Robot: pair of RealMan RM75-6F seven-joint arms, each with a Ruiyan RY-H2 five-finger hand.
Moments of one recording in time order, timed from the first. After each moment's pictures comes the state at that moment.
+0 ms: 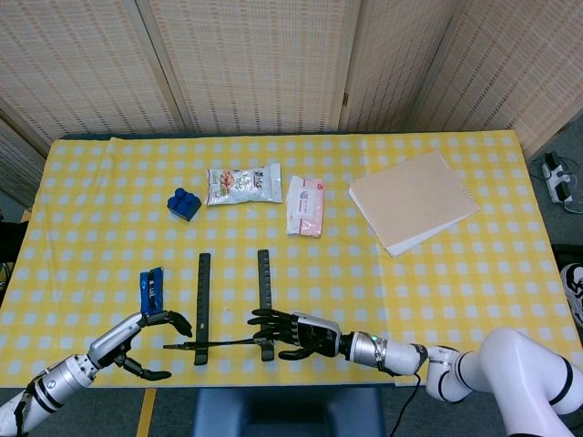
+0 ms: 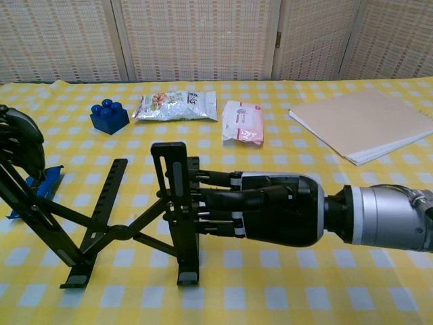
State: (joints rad) left arm -0.56 -1.14 0.29 -1.50 1.91 1.42 -1.23; right arm 0.97 -1.68 -0.30 -1.20 -1.83 1.17 2.13
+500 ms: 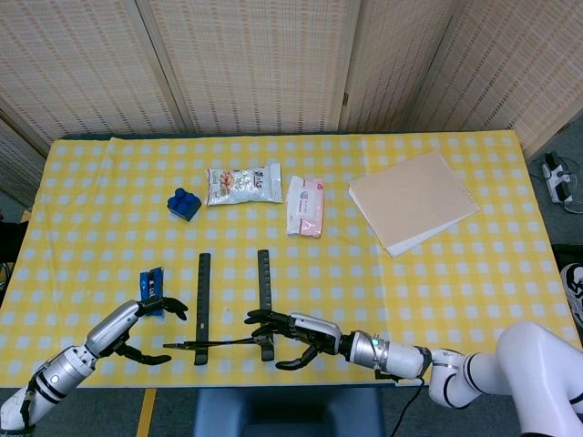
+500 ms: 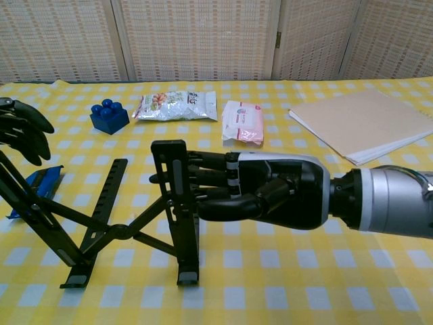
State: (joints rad) left arm -0.53 -1.18 0.23 -1.45 1.84 1.41 -0.94; right arm 0.98 -1.57 -0.24 -1.40 -1.79 1.12 1.73
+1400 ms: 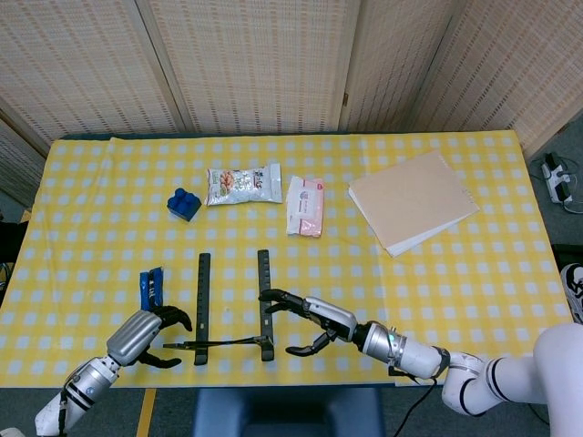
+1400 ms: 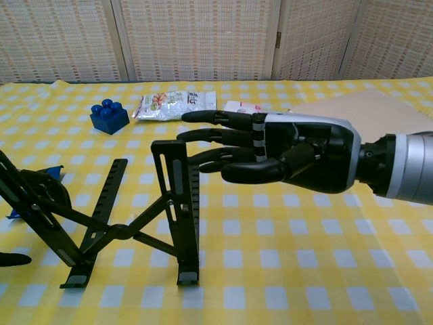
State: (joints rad) left arm -0.45 -1.34 0.18 -1.44 1.72 1.24 -0.43; right arm 0.92 -1.45 -0.18 -1.53 -1.72 1.10 1.49
